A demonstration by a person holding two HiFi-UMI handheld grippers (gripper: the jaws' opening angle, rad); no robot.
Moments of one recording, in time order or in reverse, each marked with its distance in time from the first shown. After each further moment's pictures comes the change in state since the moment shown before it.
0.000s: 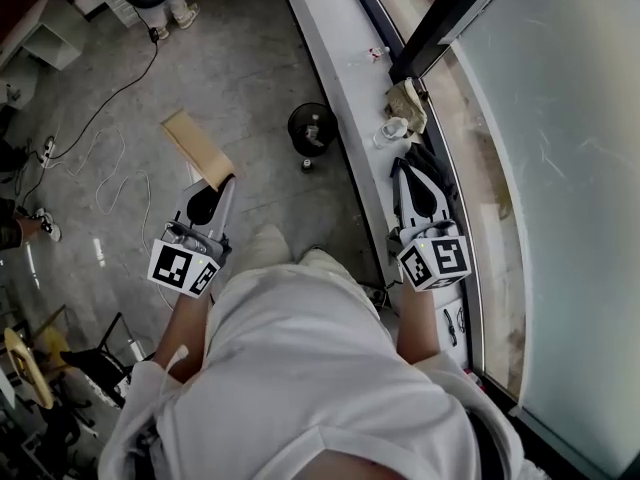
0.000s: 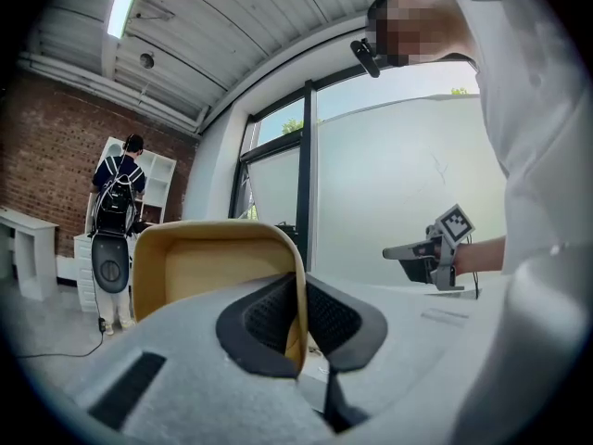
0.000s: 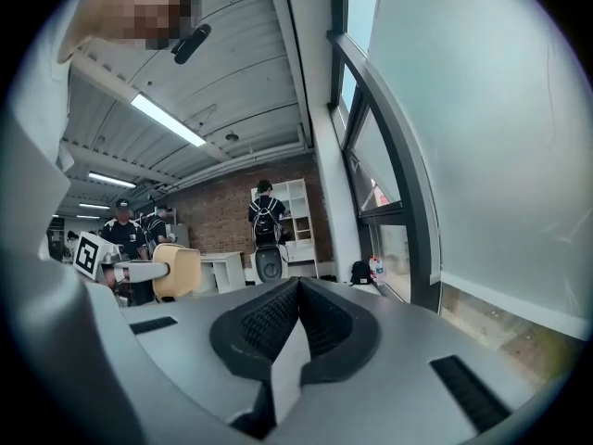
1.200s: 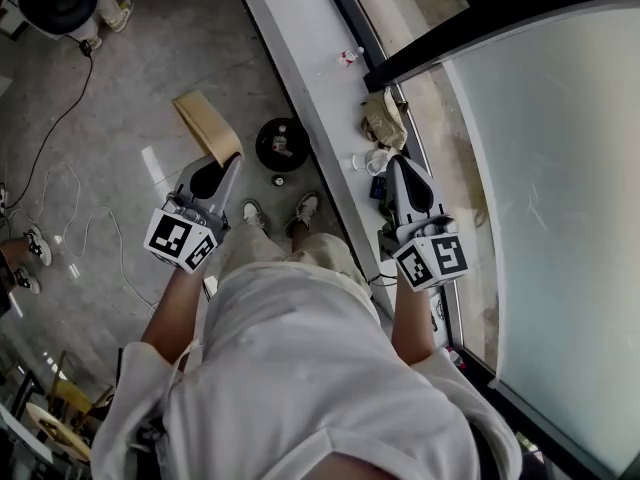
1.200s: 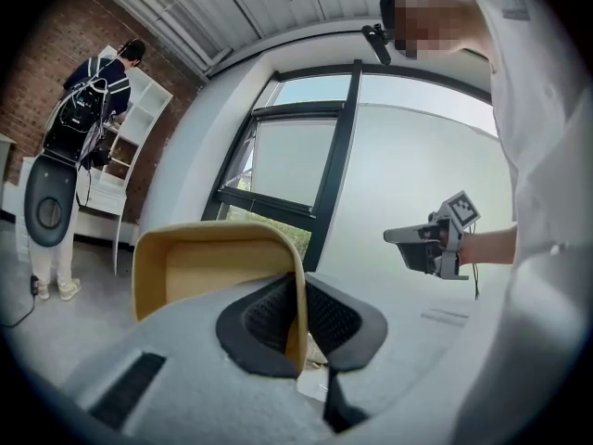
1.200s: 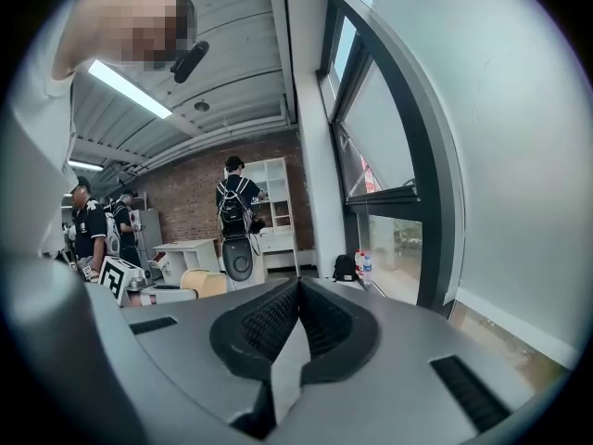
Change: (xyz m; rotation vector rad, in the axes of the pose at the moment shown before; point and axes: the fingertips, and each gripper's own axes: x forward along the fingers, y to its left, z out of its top) left arm 0.249 0.182 -0.060 -0.200 0.094 -0.237; right arm 0.242 -0.072 0.038 -0.009 0.118 -0.106
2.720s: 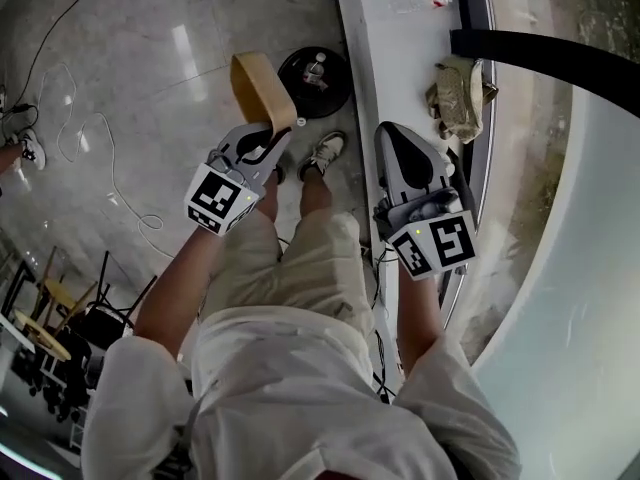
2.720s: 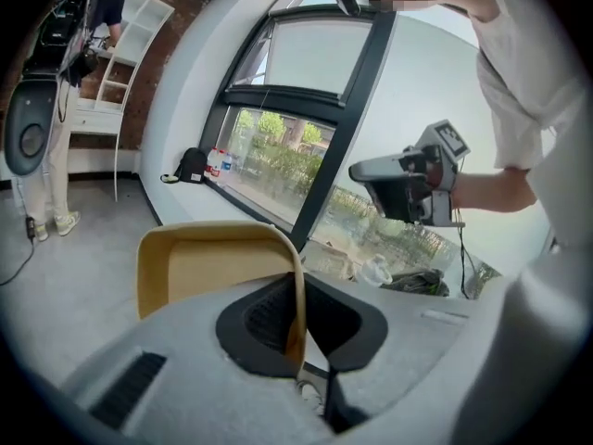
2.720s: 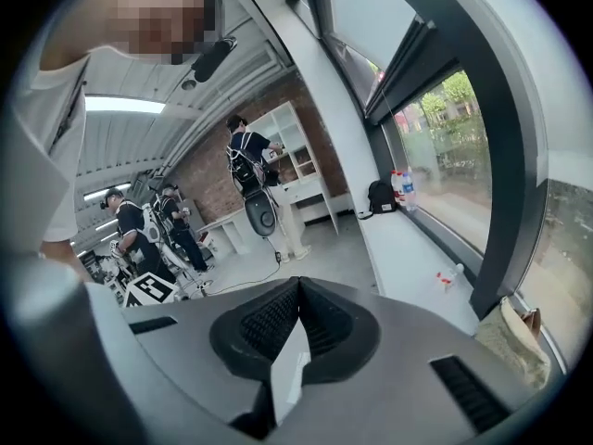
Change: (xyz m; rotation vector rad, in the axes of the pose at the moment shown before) left arm 0.130 0.036 -0.275 -0.105 0.410 0.036; right arm 0.171 -0.056 -0.214 0.148 0.276 0.320
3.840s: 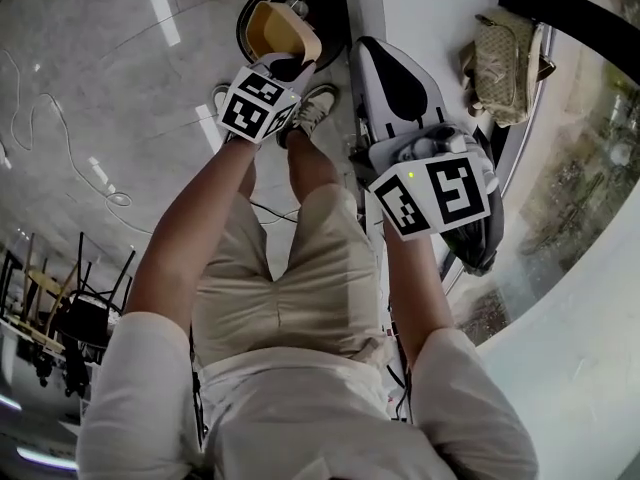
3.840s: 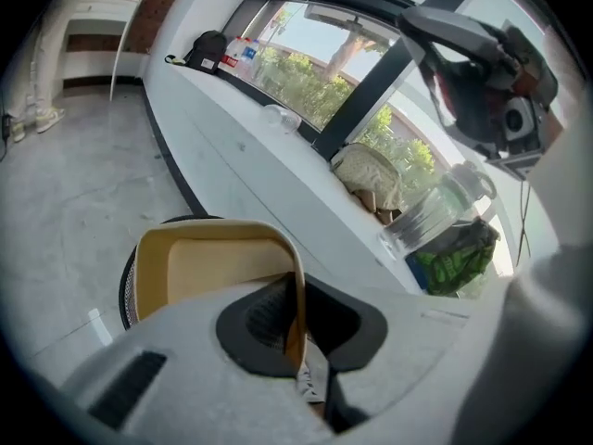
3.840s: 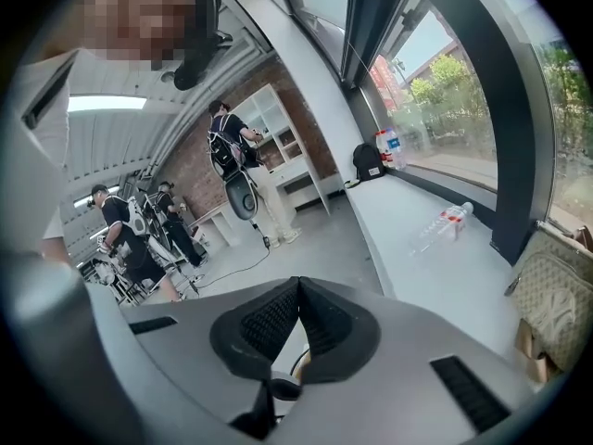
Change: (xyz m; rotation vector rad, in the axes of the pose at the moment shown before) left arm 0.212 0.044 -0.242 -0.242 0.334 -0.053; right arm 0.109 -0.082 -0.143 0.081 0.042 -0.007
